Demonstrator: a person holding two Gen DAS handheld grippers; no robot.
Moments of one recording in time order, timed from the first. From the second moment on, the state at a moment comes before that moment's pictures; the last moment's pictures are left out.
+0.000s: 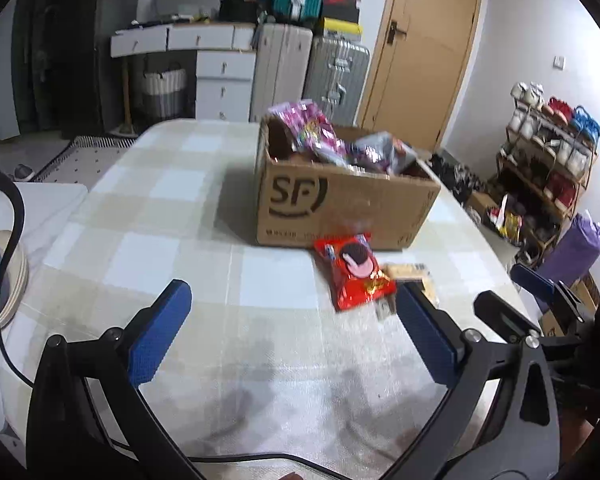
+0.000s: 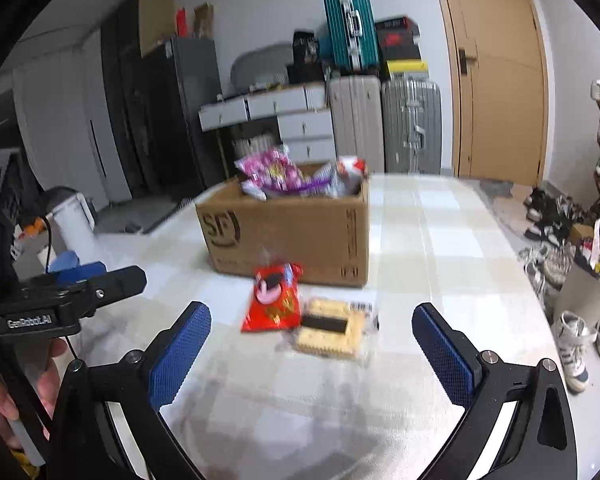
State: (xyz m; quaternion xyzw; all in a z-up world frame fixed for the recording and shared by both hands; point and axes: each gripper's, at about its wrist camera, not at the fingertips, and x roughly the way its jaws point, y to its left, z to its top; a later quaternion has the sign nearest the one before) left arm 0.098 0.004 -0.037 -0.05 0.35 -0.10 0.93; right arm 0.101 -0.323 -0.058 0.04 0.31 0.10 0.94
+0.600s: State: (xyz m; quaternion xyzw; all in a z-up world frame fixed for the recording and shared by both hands) left arm 0.194 -0.069 -0.095 -0.09 0.48 -0.10 0.87; right arm 0.118 -0.356 -0.087 0.09 0.39 0.05 0.92
